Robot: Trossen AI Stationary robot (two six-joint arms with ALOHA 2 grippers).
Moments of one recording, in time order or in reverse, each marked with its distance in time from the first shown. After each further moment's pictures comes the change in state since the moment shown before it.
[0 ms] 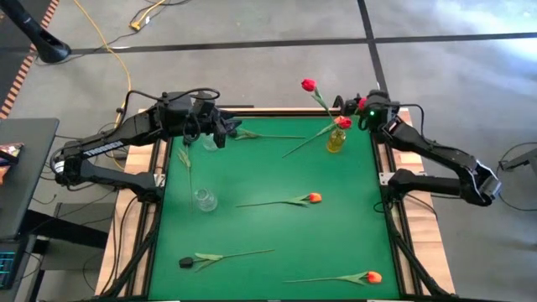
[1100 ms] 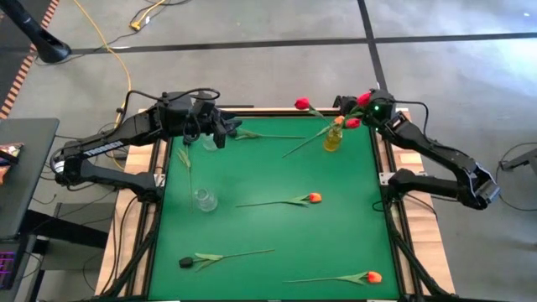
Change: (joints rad) left arm 0.000 0.000 0.000 -0.001 0.011 0.001; right arm -0.117 0.000 0.000 0.015 -0.545 0.363
